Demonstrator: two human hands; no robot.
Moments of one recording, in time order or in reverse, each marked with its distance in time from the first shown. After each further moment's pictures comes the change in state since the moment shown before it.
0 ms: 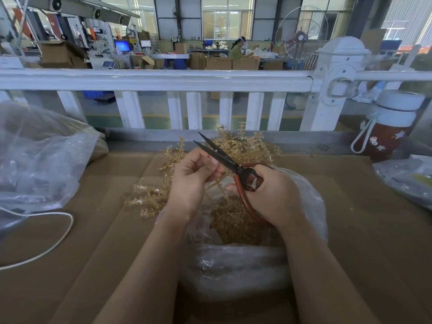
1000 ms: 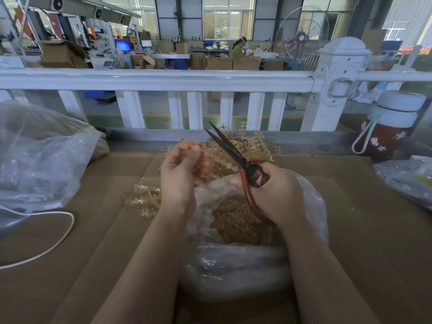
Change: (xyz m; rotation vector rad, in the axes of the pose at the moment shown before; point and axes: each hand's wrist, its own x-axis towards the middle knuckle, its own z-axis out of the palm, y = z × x) left_hand 0.004 0.009 -0.007 -0.206 0.204 -0.027; right_hand -0.001 0.004 0.004 0.089 0.082 0.083
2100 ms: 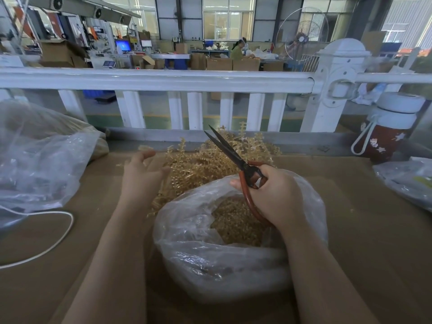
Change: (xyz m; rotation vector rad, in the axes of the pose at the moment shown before) left_hand 0.026 0.017 -0.069 0.783 0.207 -0.149; right_hand 0.001 0.001 0.004 -0.034 -0.020 0.011
